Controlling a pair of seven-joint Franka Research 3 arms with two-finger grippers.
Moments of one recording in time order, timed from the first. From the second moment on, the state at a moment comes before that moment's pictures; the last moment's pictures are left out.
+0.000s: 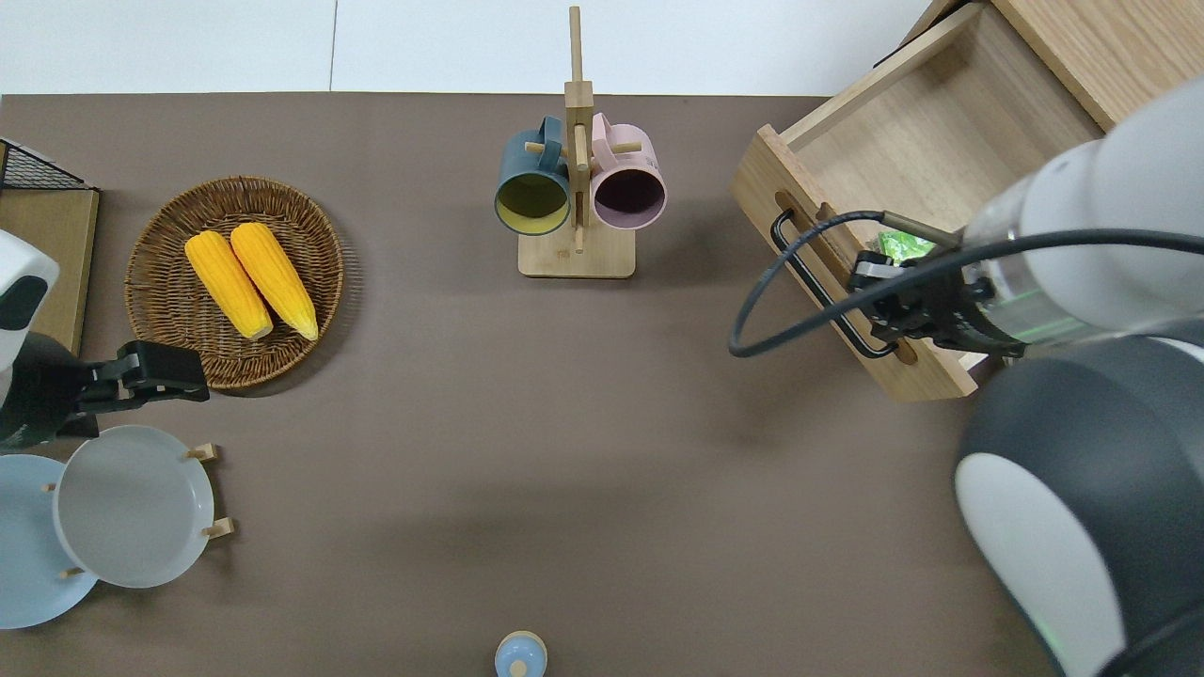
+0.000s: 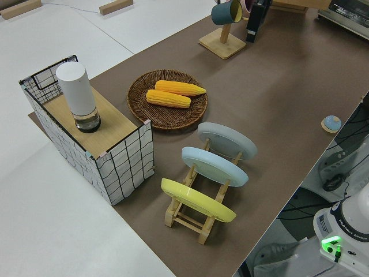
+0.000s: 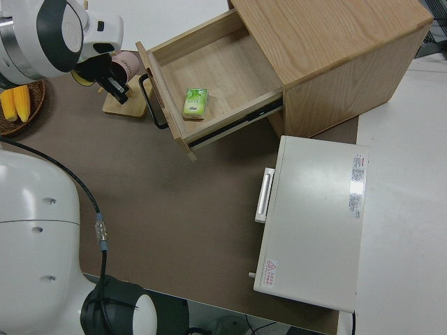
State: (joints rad) left arm 0.02 -0.13 -0.07 -1.71 -0.04 1.56 -0.33; right arm 0.35 0.26 -0.04 -1.26 0.02 1.50 0.89
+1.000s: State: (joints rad) left arm 0.02 -0.13 -0.07 -1.71 -0.04 1.56 -0.33; right arm 0.35 0.42 0.00 -1.25 0.03 1.66 1.15
